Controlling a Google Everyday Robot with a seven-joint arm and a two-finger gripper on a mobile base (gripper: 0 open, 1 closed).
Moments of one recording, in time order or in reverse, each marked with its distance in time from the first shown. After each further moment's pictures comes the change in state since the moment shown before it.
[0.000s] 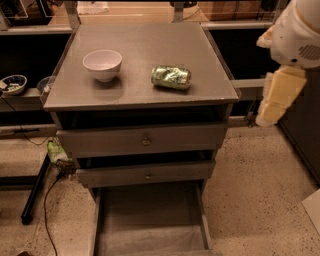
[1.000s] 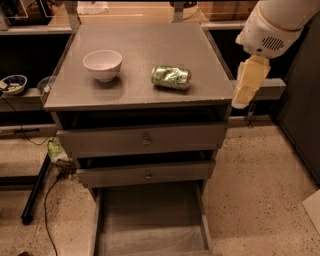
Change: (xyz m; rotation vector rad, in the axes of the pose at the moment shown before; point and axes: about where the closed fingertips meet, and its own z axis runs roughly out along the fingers) arm -0.033 -0.052 0.051 -0.040 -0.045 0.005
